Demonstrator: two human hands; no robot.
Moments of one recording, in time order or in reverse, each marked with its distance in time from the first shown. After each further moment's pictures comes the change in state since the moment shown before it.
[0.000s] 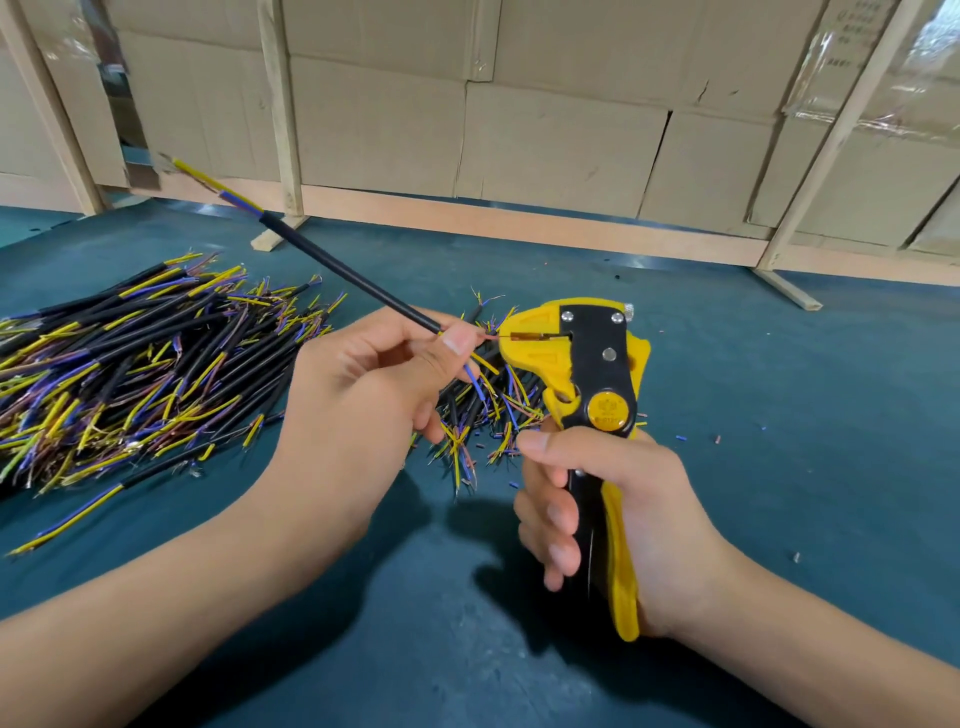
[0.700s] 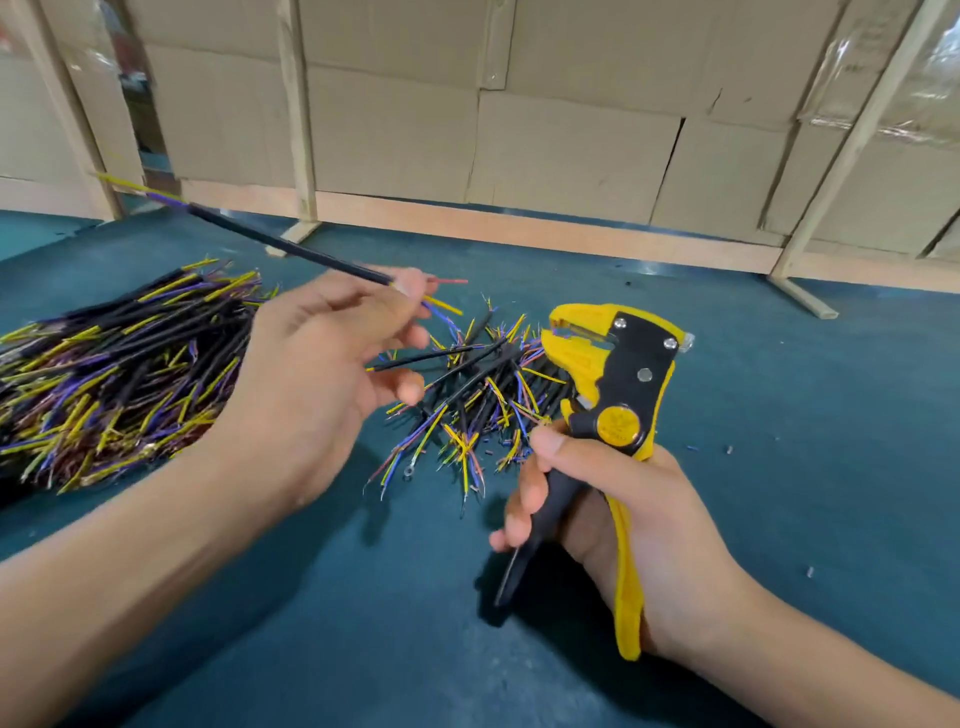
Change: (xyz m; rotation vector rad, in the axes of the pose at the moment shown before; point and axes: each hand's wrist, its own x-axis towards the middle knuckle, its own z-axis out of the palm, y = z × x) left_hand 0.026 0.014 -0.025 -0.207 0.048 -0.135; right_hand 0.001 0.010 -0.002 0.038 -0.070 -0.129
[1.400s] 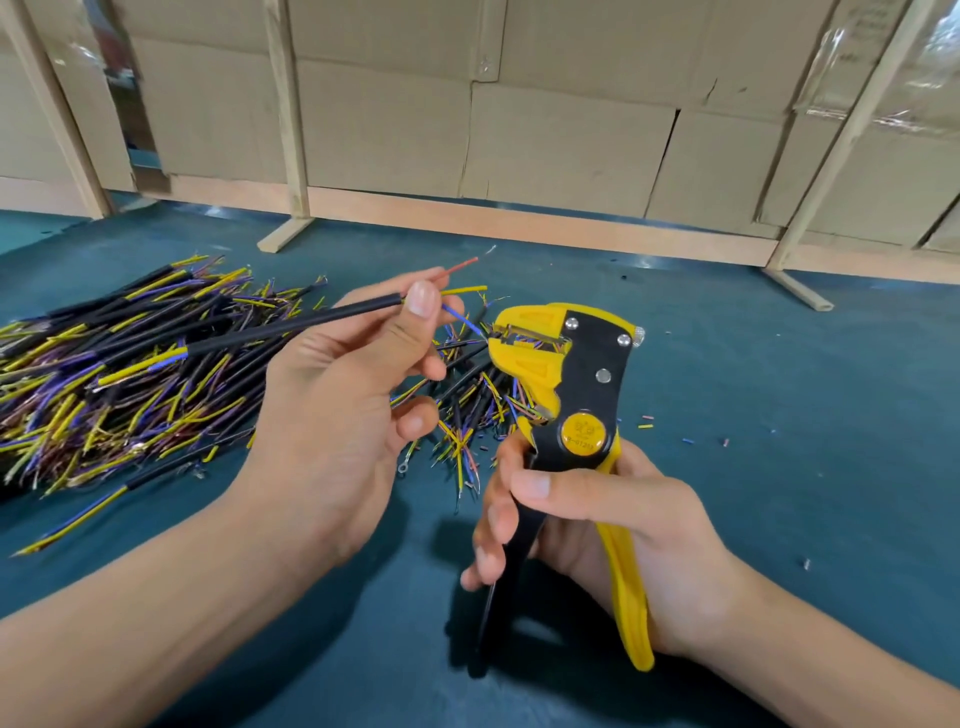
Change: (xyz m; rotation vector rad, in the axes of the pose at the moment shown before) left_hand -0.027 -0.011 0.023 -0.123 0.024 -0.016; right_hand -0.002 -0.003 -0.003 0.030 -0.272 0.055
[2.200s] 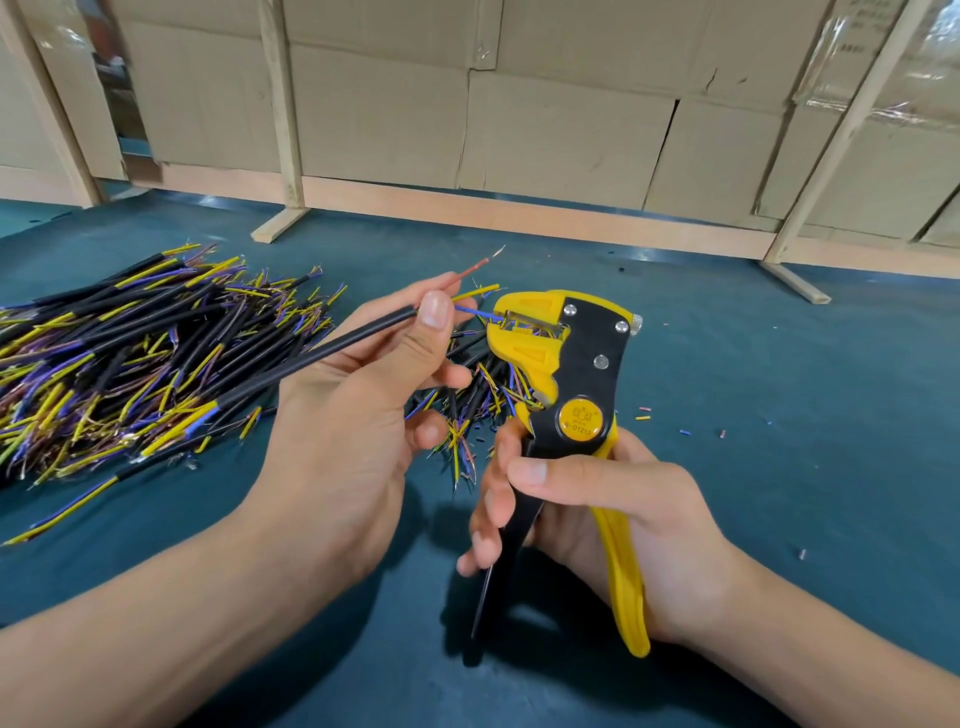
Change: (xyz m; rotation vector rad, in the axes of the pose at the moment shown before) left_hand -0.012 -0.008 0.004 0.038 0.019 -0.015; right_hand 0.000 -0.001 0.001 0.014 0.022 0.007
